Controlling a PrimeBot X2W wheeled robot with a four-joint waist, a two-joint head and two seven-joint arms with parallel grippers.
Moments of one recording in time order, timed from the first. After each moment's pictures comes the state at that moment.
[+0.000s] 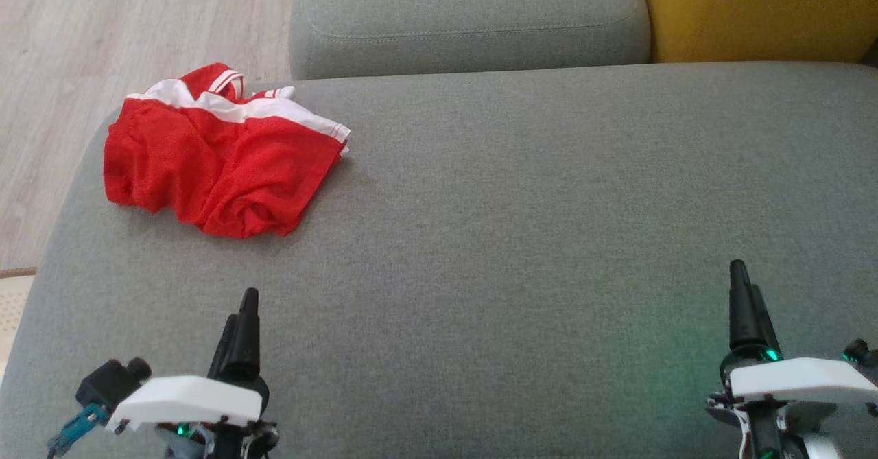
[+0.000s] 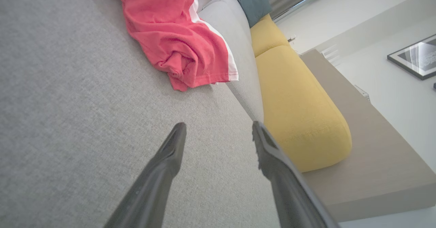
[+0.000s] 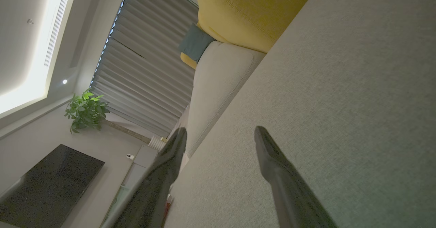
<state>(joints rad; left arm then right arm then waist) 0.05 0.03 -0.09 0.19 -1.02 -0.04 -0.05 0.03 -0.04 -0.03 0.22 1.01 0.13 -0.04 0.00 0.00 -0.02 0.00</state>
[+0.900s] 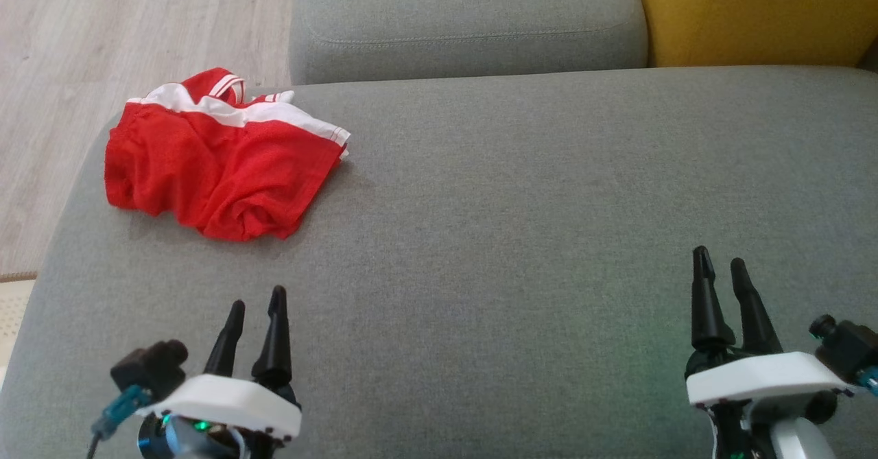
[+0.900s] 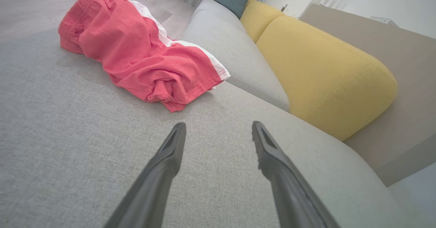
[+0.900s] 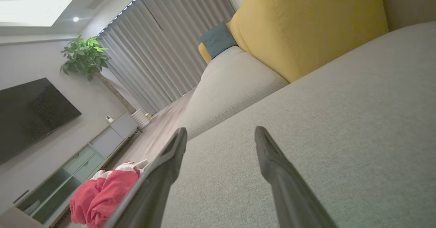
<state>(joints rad) 0.06 0.05 -0.16 0.15 -0.59 0.00 -0.12 0.03 -0.04 0.03 0.17 0.62 0.13 -0.12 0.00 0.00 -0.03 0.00</state>
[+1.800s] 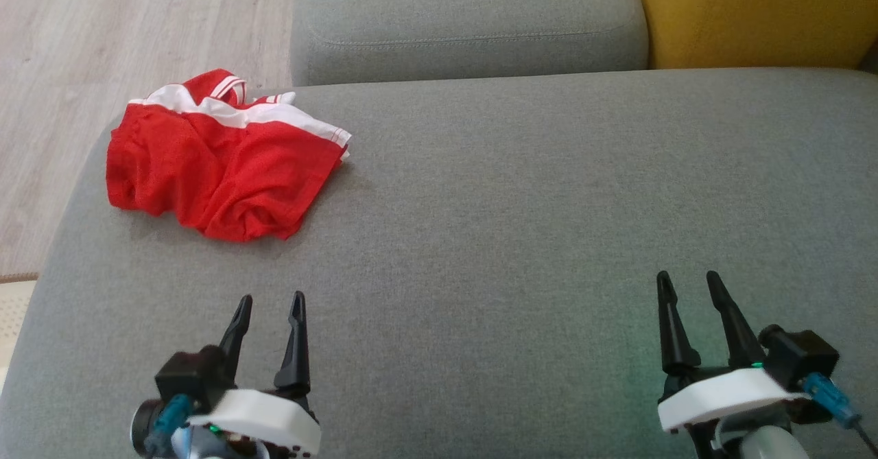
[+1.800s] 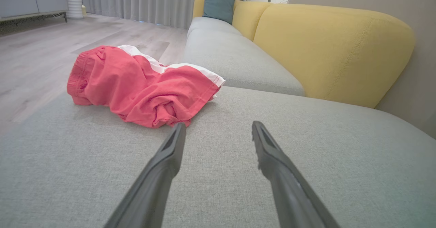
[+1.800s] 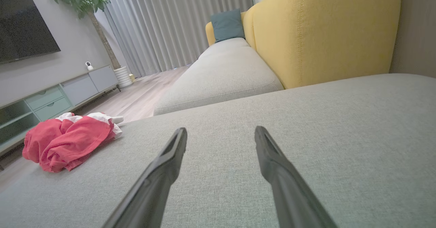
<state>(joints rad) 0.08 0.07 -0.22 0.13 -0.27 0.04 -0.20 0.03 -0.04 0.05 0.26 0.26 0.13 -0.20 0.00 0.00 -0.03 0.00</state>
